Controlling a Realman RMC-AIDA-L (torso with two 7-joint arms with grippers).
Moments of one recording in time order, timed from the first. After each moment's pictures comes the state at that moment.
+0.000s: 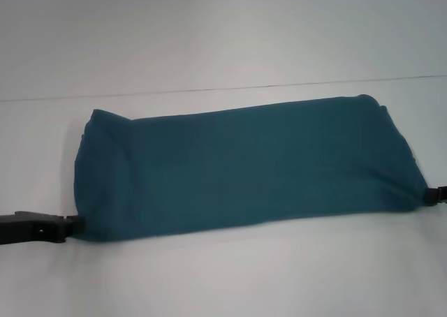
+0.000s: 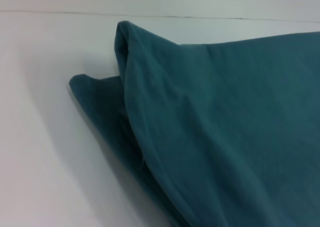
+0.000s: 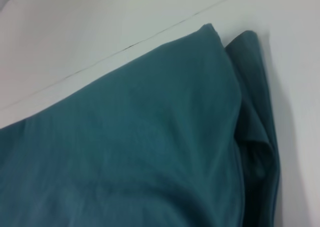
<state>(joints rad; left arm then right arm) -0.52 -2.16 0.59 0.92 2.46 1.31 -1.99 0.47 1.92 -0.46 -0.62 -2.31 -1.29 2.14</state>
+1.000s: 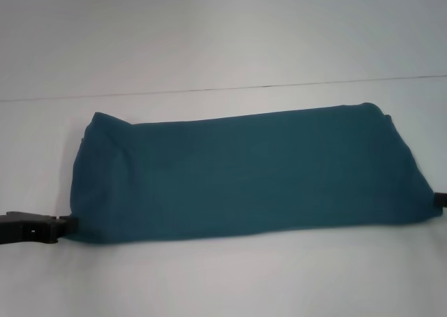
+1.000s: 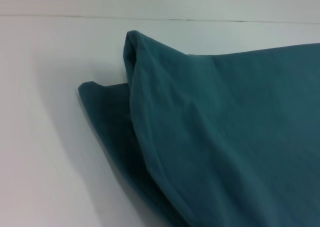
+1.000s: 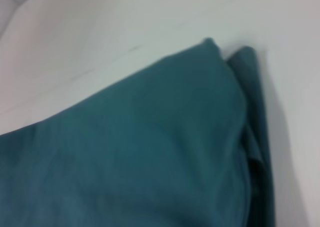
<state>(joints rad) -0.50 -2.15 0.58 0.96 2.47 1.35 -1.99 0.43 1.91 -0.42 -0.64 -2.29 -1.37 2.07</state>
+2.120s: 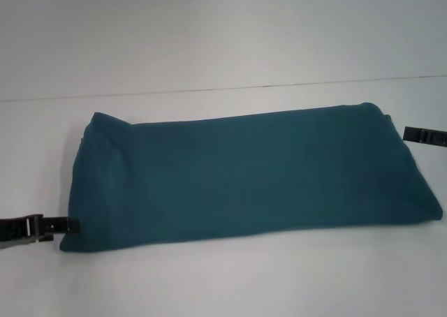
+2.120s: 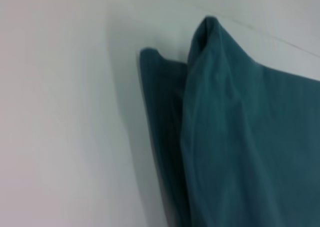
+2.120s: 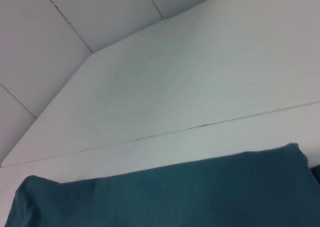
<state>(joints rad) -0.50 -2.14 0.56 1.02 2.51 1.44 -2.38 0.49 1.94 -0.42 -0.74 -2.15 -1.40 1.98</state>
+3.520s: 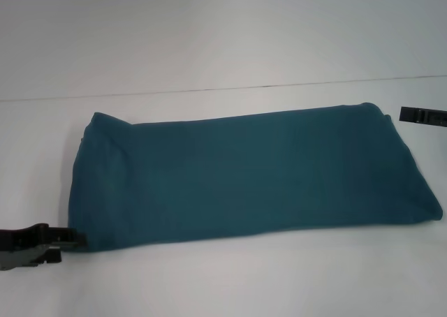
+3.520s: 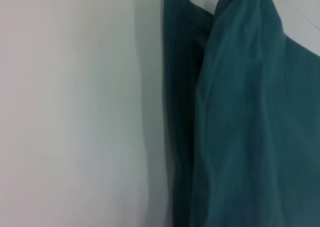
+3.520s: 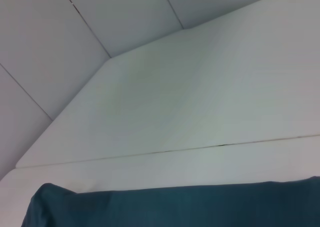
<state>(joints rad) -0.53 -2.11 0.55 0.95 2.56 1.50 -2.56 0.53 1.92 -0.42 -0.75 -2.15 -1.43 1.99</state>
